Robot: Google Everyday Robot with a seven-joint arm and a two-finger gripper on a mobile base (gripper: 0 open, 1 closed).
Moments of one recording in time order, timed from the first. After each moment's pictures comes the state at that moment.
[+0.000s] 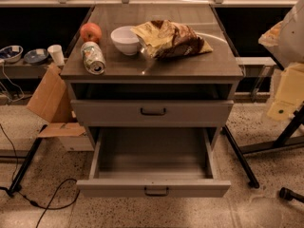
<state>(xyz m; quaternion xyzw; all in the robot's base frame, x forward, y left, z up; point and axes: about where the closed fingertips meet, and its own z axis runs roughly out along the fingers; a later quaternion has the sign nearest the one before) 0.438 -0.216 0.977 -0.60 0.78 -0.04 0.16</state>
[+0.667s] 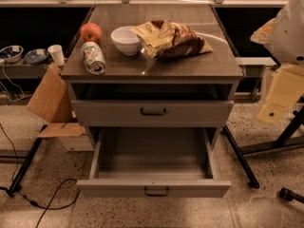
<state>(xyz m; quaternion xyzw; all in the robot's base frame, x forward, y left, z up) 0.429 -0.191 0.987 -0.61 0.77 -0.04 0.18</state>
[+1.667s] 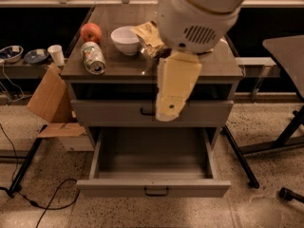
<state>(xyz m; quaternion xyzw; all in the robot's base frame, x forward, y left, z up) 0.428 -0.022 1.018 -0.70 0.67 -0.03 0.23</state>
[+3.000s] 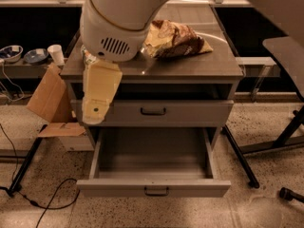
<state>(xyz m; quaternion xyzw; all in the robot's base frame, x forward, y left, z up) 0.436 0.102 0.999 -0.73 0.63 0.07 0.27</state>
